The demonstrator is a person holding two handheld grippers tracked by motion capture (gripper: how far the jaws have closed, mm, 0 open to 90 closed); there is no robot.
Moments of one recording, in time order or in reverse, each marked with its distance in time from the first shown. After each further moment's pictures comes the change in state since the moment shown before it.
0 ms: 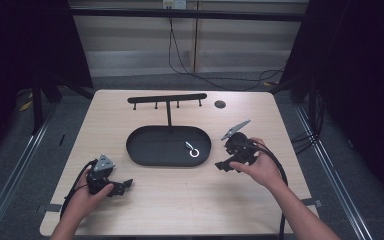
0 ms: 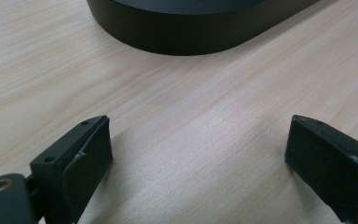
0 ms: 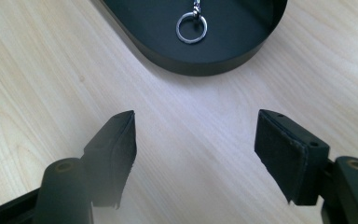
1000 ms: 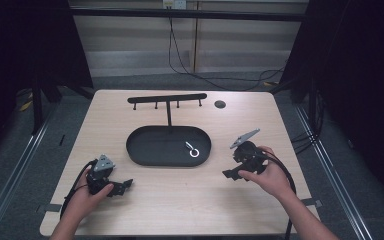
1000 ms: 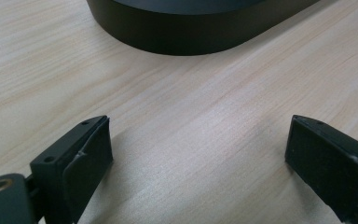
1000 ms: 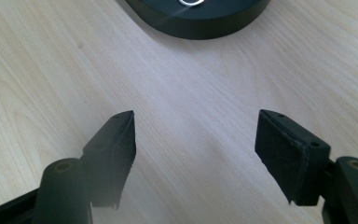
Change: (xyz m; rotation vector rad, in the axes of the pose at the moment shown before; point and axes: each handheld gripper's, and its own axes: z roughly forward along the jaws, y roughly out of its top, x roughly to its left) left arm 0.000 0.000 0.000 0.000 0.001 0.000; right arm -0.001 -0.031 -0.004 0.002 0.007 0.014
